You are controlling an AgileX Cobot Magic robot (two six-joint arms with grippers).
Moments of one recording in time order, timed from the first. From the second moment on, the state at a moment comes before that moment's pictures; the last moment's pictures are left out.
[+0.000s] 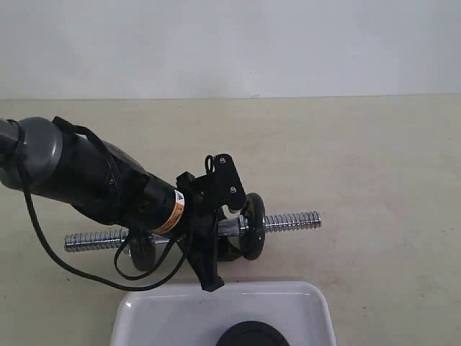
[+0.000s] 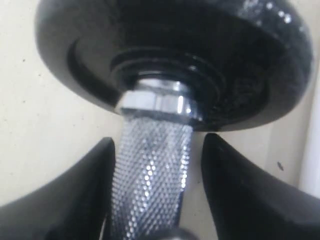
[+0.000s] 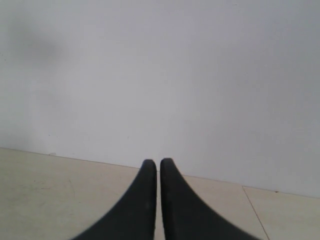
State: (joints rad) left arm -0.62 2.01 -0.97 1.73 -0.23 -1.11; right arm 0.02 0.32 -0.61 -0.08 0.40 -0.14
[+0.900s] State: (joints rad) left arm -0.62 1.89 -0.94 1.77 -0.21 -1.11; right arm 0.02 0.32 -0.61 -0.08 0.39 -0.15
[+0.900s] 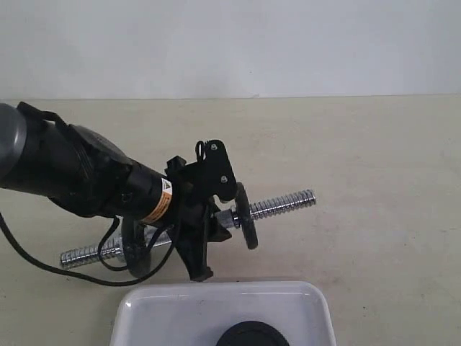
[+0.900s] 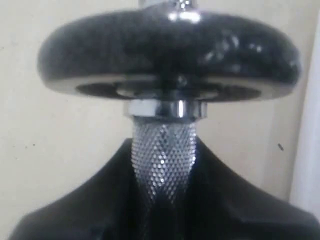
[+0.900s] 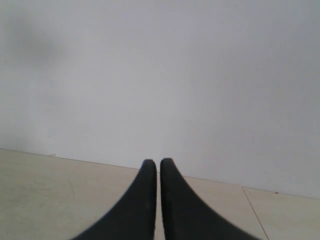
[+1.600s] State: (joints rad) left arm -0.62 1.91 -0.95 1.77 -0.22 -1.14; right arm 0.02 0.32 -0.61 -0.08 0.39 -0.15
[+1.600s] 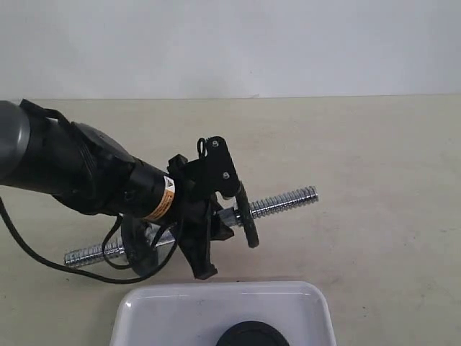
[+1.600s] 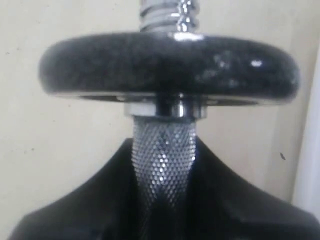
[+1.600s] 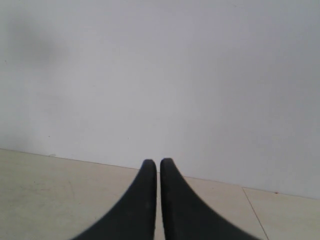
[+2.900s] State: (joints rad) left arm -0.62 1.95 -0.95 1.77 -0.25 -1.19; right arm 0.02 0.32 -0.61 -0.08 0.39 -0.15
